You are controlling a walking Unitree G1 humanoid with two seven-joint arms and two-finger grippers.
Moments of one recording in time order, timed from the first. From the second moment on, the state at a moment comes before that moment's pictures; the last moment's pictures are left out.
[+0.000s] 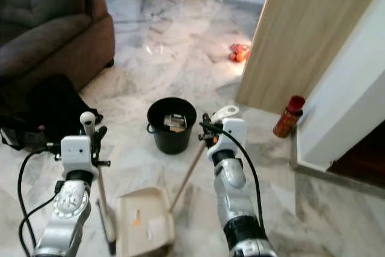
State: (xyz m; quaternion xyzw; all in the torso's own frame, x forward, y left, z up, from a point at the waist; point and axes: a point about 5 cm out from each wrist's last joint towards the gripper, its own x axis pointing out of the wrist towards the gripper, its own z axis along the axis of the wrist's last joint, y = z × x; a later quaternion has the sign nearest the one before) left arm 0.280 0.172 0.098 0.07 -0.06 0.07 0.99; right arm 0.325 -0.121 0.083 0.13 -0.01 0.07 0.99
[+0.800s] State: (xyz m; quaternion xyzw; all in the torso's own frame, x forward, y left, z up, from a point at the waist) left arm 0.281 0.179 0.101 0.07 -0.06 0.08 0.99; right arm 0.329 -0.113 0.090 0.10 -0.02 0.09 0.99
